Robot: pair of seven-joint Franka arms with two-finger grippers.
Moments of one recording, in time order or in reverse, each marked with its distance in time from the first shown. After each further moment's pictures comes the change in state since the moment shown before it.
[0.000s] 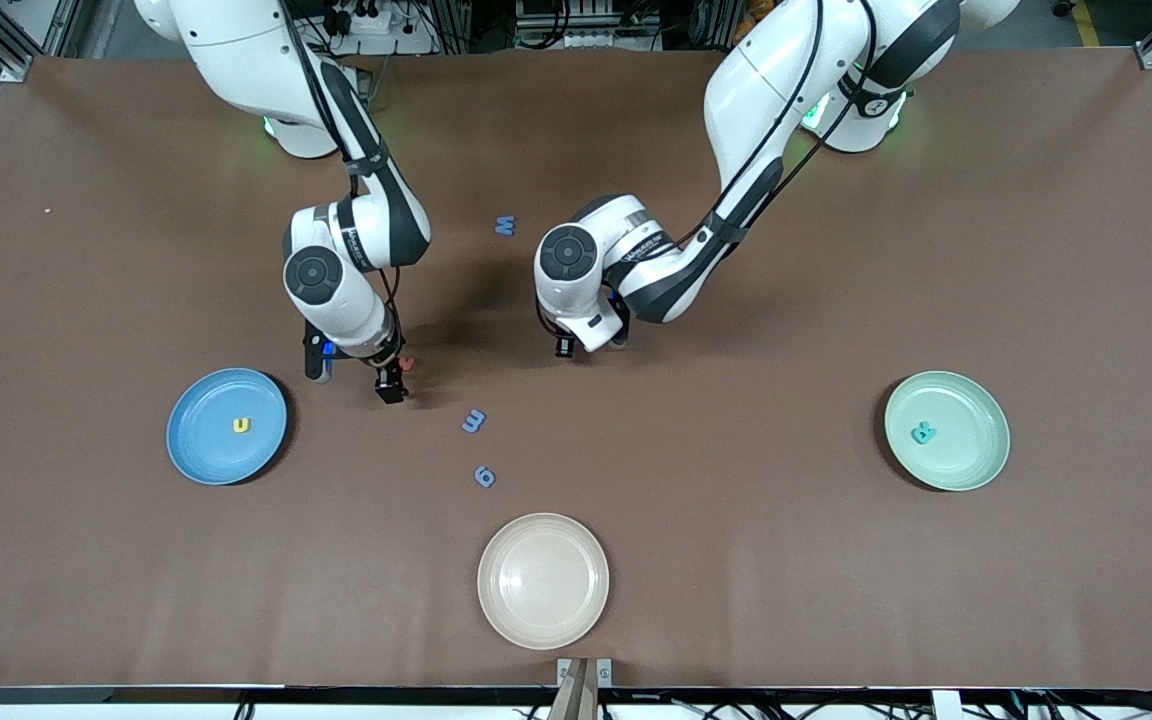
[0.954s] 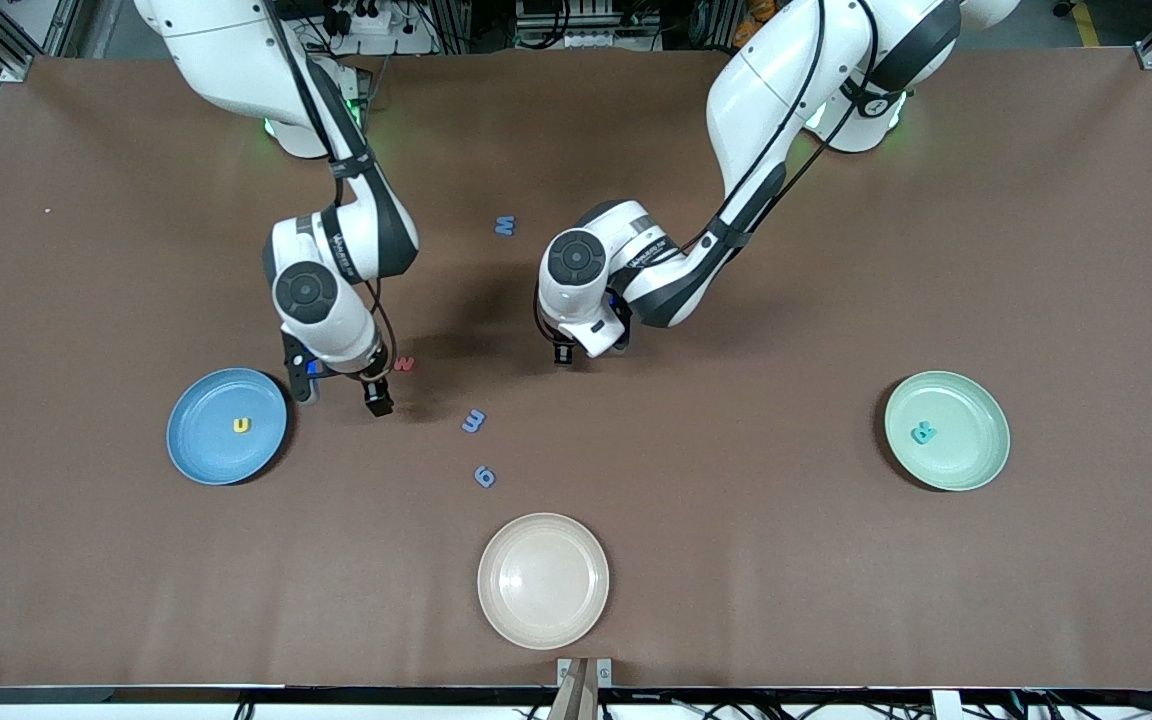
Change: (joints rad) left arm 0.010 0.010 0.001 0.009 -0.019 0.055 -0.005; right arm -0.020 -0.004 -0.023 0.113 -0.143 -0.152 -0.024
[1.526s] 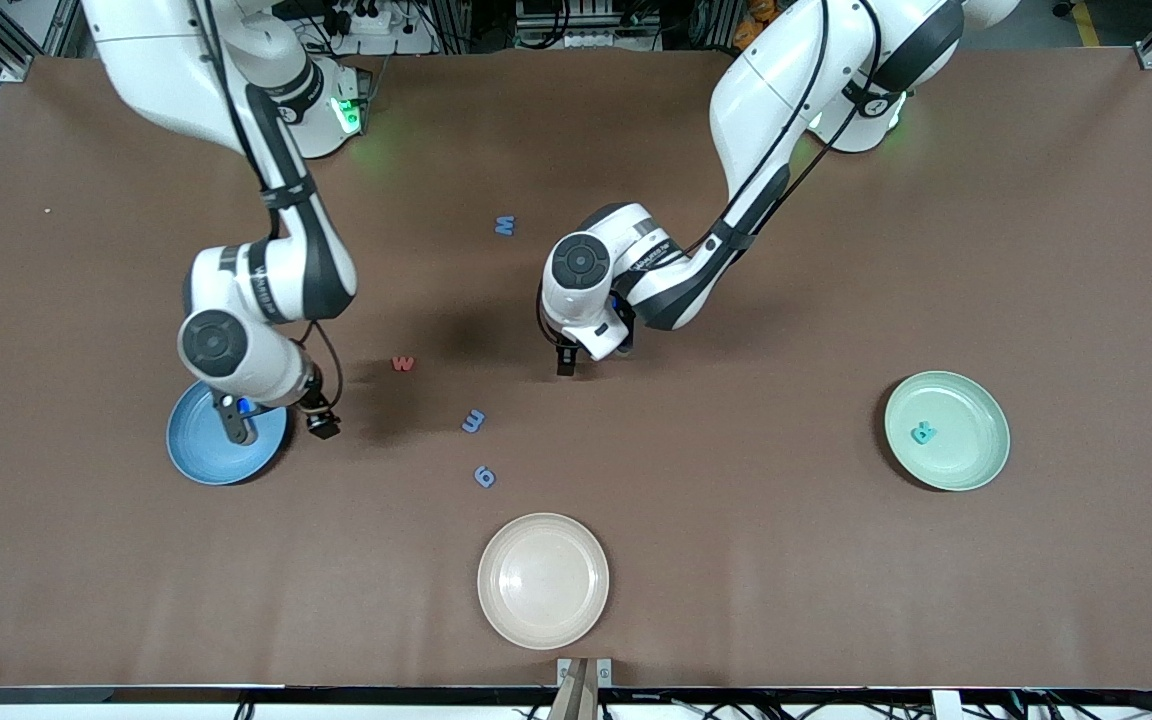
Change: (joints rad) left arm 0.008 0.000 0.000 -0.003 -0.003 0.000 -0.001; right arm -0.140 0.016 -0.009 0.146 -0.014 -0.207 -0.285
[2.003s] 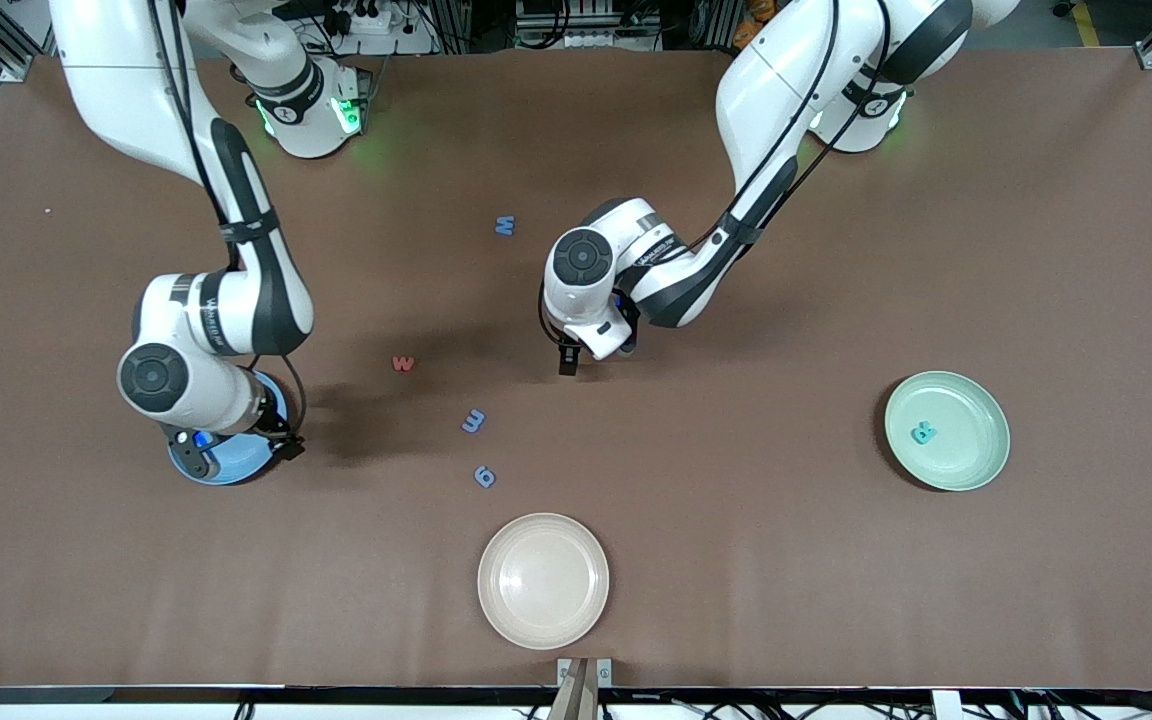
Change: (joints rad) left arm 0.008 -0.022 0.000 -0.002 0.002 -0.012 0.019; right arm -0.117 0.071 -0.002 0.135 -0.006 -0.096 -0.281
